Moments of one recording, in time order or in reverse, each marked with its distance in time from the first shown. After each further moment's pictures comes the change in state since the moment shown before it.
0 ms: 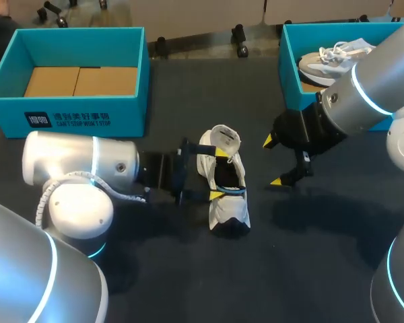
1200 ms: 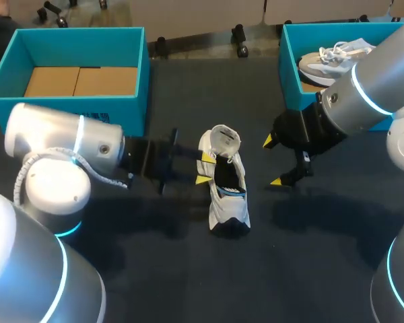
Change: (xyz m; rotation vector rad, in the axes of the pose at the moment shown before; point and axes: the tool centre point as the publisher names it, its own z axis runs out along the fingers) left arm -0.006 -0.004 -0.032 0.027 0.125 0.038; right arm 0.000 0.000 0.000 0.000 0.000 0.000
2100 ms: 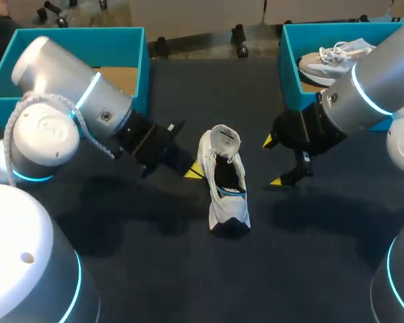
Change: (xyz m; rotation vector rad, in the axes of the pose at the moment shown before) left arm 0.013 -0.009 -0.024 0.005 0.382 0.218; right arm 0.000 0.000 0.000 0.000 0.000 0.000
